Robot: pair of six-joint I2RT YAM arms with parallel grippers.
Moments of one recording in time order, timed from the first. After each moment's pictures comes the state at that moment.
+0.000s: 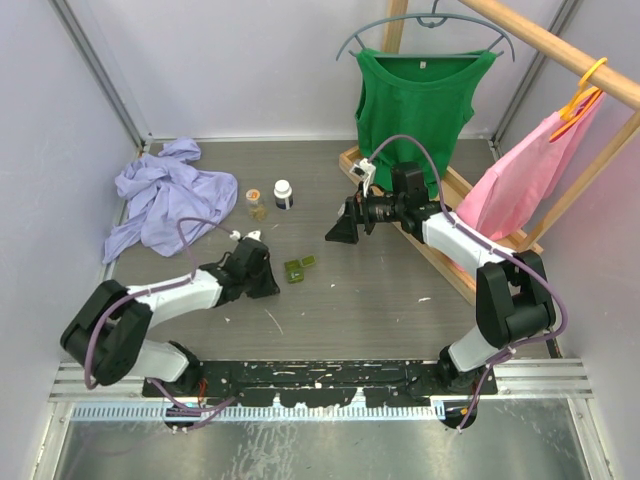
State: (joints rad) left arm -0.64 1.34 0.55 -0.14 -0.03 -0.78; right arm 0.34 1.56 1.04 -0.05 -0.95 0.06
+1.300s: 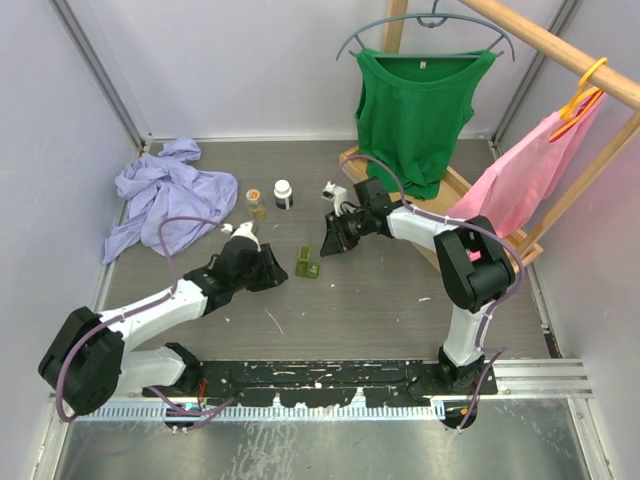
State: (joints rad) left arm -0.66 1.20 0.55 -0.08 -0.04 -0.79; right arm 0.45 1.84 1.15 -0.21 -0.77 0.00
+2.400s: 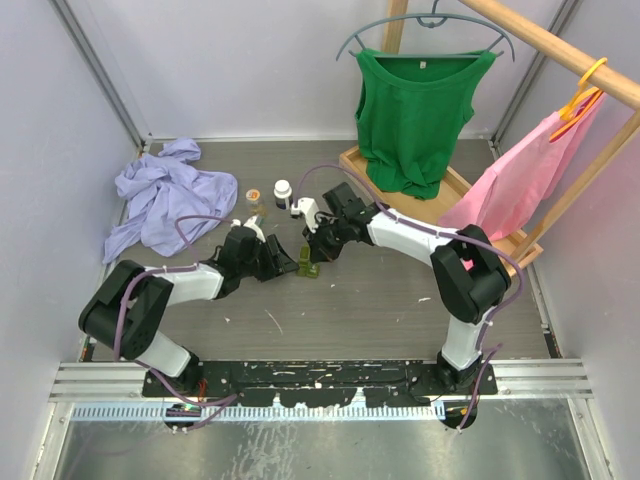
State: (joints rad) left arm -0.50 1.52 0.55 0.31 0.24 -0.83; right arm 0.66 1.82 1.24 -0.39 -0.51 -0.31
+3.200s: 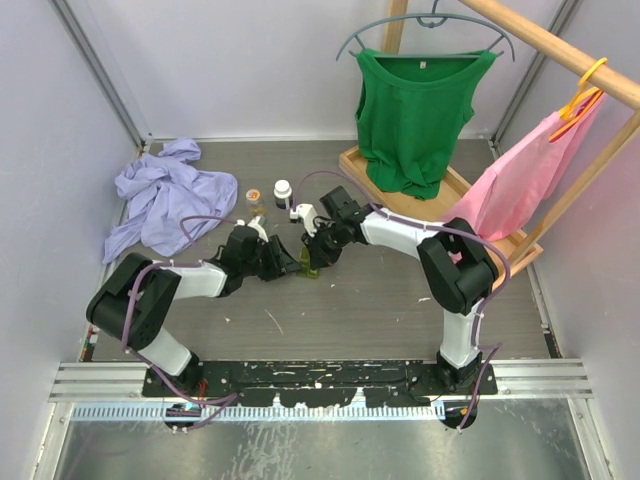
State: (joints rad) left arm -0.49 1.58 0.56 0.37 0.29 -0.84; right arm 0.65 1.90 1.26 -0.39 -0.52 -0.30
